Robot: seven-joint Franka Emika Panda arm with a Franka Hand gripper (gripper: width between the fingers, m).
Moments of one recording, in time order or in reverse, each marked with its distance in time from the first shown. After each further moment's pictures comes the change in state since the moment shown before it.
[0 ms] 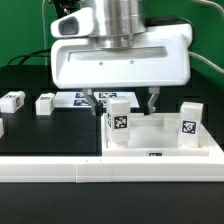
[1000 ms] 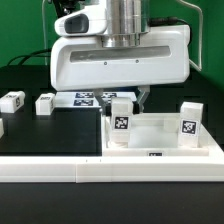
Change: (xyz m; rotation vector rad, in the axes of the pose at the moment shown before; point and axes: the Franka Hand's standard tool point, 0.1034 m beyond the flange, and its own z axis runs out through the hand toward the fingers) arm 0.002 0.004 -0.001 -0.024 0.004 -0.310
